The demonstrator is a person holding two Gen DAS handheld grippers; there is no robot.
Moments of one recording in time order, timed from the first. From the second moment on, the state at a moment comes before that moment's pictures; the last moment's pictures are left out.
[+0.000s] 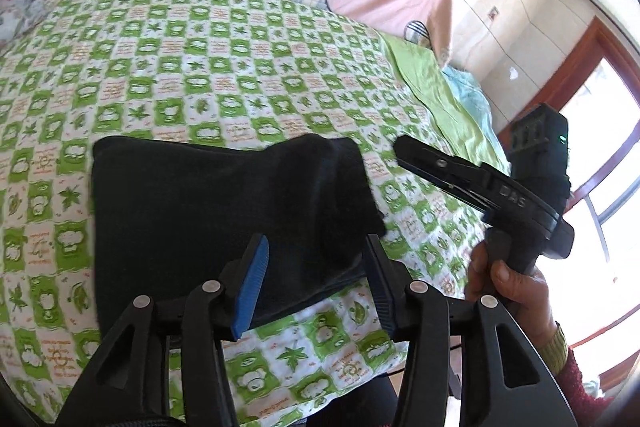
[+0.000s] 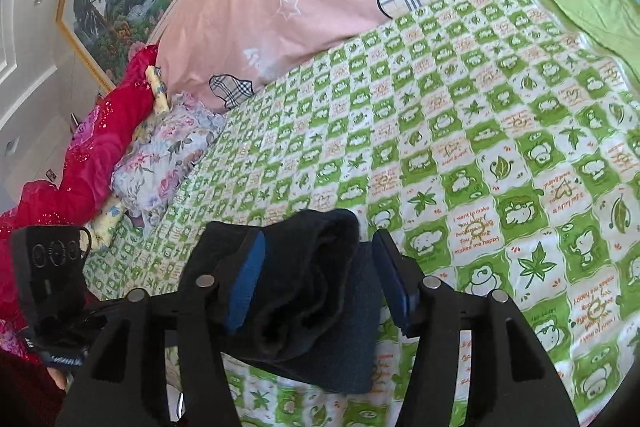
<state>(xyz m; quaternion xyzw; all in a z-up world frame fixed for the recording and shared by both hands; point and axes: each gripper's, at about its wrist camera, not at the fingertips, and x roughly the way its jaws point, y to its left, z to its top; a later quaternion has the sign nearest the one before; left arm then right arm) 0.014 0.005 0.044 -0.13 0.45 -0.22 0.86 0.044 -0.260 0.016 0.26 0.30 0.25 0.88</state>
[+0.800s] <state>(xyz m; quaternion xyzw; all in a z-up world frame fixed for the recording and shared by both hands) 0.023 0.104 0.028 -0.20 0.47 -0.10 0.86 0.058 -0.198 0.019 0.21 0.34 0.15 0.90</state>
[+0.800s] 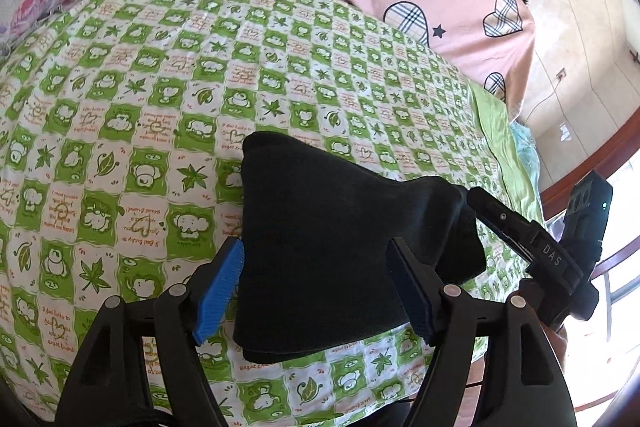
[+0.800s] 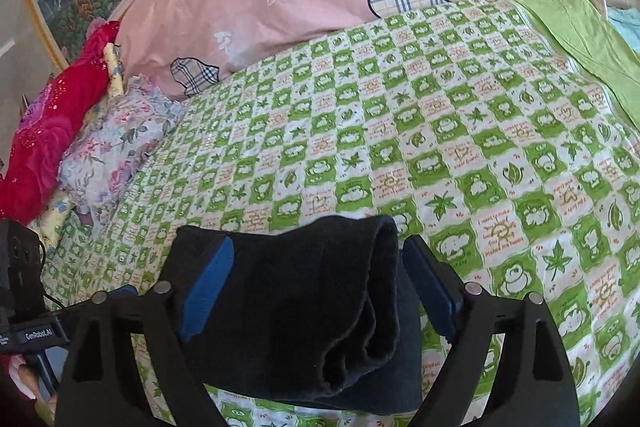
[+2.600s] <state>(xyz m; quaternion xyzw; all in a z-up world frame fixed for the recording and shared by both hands) 0.057 0.089 -0.019 -0.18 0.51 -0.10 0.84 0.030 -0.213 -0.042 0.26 0.37 0.21 0.87</state>
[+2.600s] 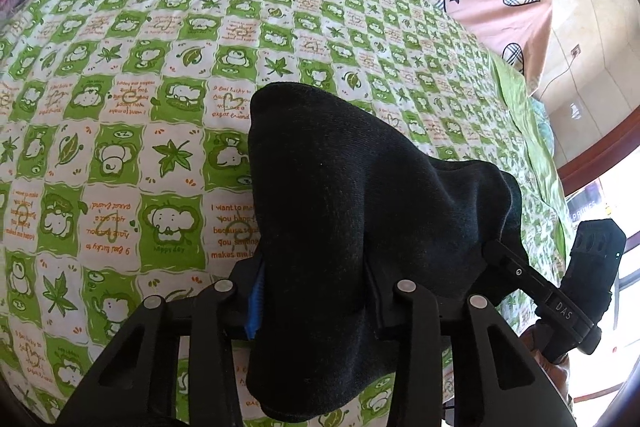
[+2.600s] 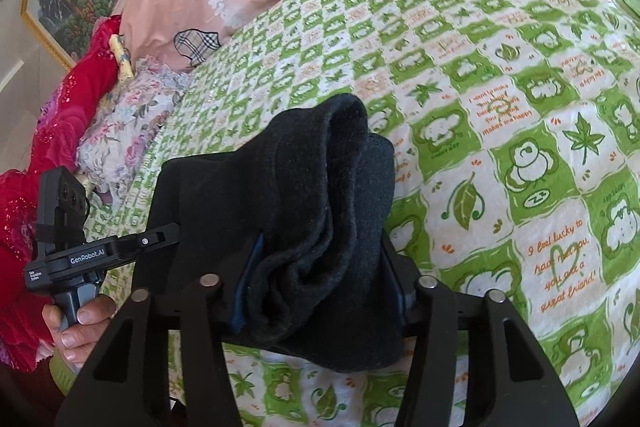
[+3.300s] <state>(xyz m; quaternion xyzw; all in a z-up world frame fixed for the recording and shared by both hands) 0.068 0.198 0.034 -0.20 0.43 -0.01 0.88 0.117 -0.119 0.027 0.22 0.31 0.32 0.87</state>
